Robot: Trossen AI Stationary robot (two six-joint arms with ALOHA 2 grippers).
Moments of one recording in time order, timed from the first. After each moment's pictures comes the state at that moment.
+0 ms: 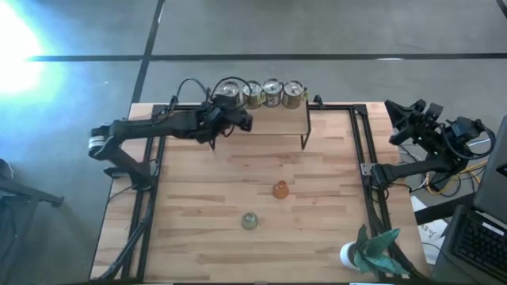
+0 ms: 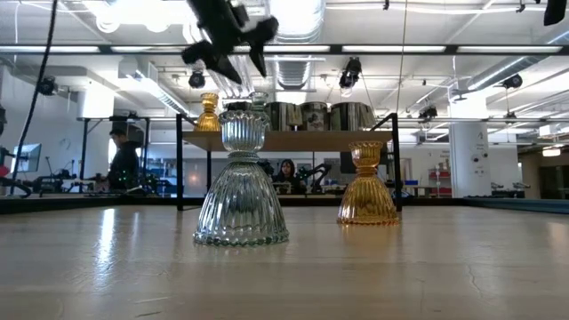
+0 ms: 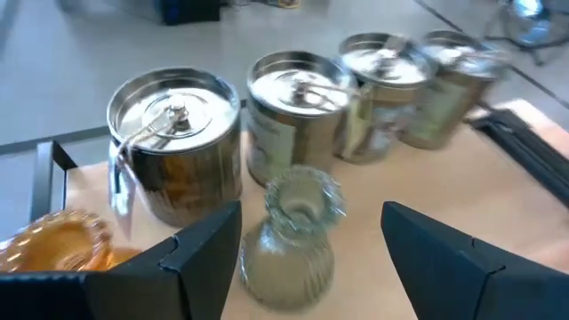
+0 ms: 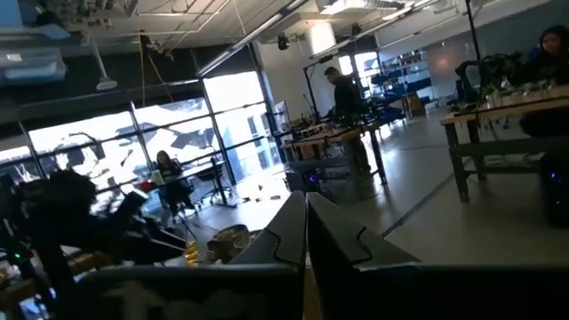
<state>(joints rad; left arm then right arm) 0.21 1.48 1.37 -0.55 -0.73 -0.69 0.19 0.09 0.78 -0.37 0.89 0.06</state>
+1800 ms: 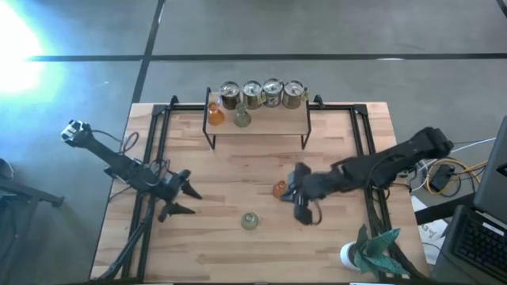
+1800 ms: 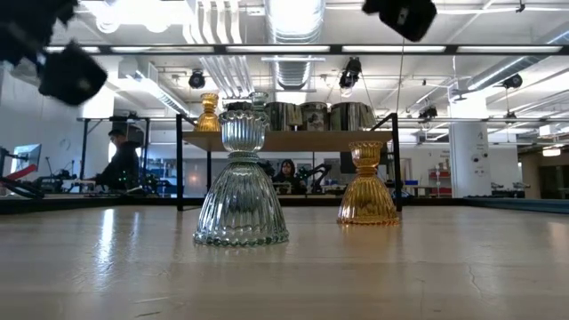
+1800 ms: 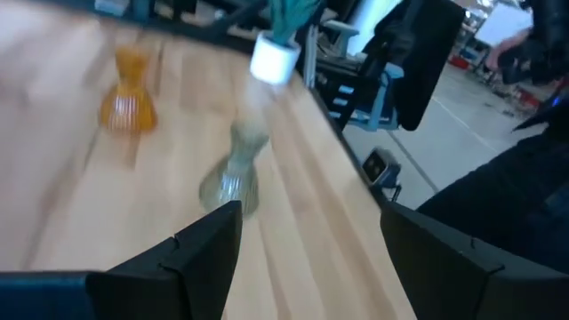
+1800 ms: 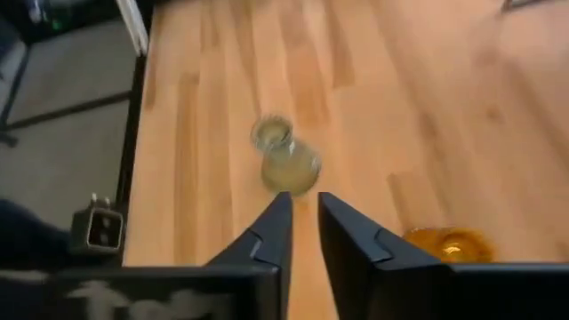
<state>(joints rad) -0.56 0.45 0.24 -0.01 -0.17 -0.42 0.34 1.39 1.15 -0.49 0.16 0.53</state>
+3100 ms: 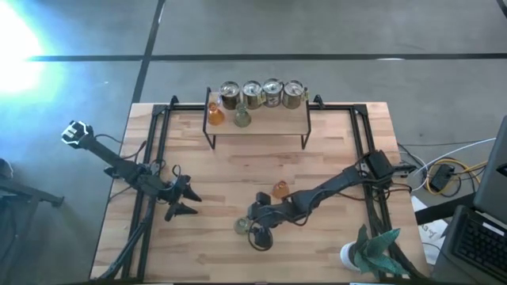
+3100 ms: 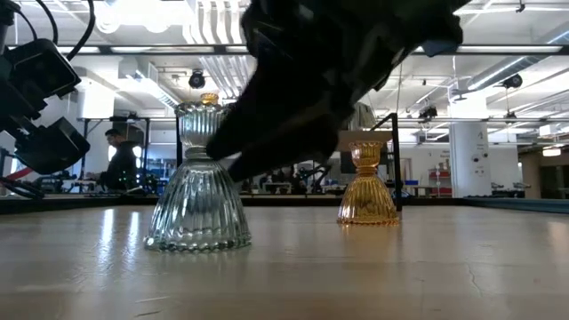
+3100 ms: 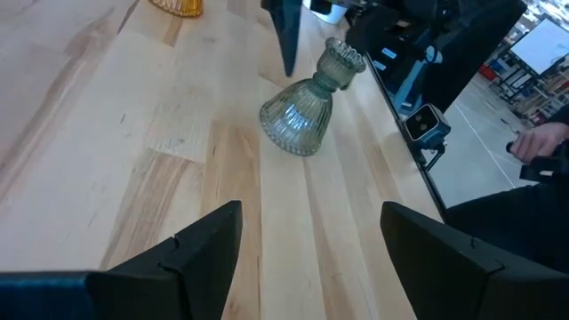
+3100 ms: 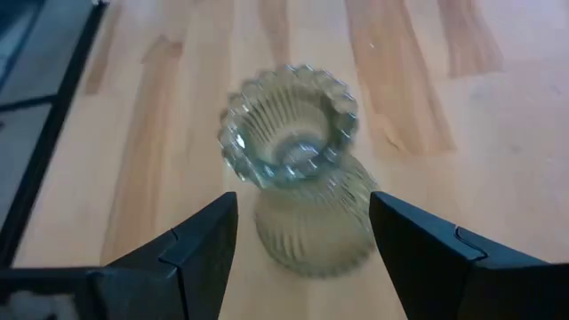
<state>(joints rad) -0.55 0.43 0.01 0.07 -0.18 -0.67 0.36 2.04 1.24 0.09 0.13 0.46</state>
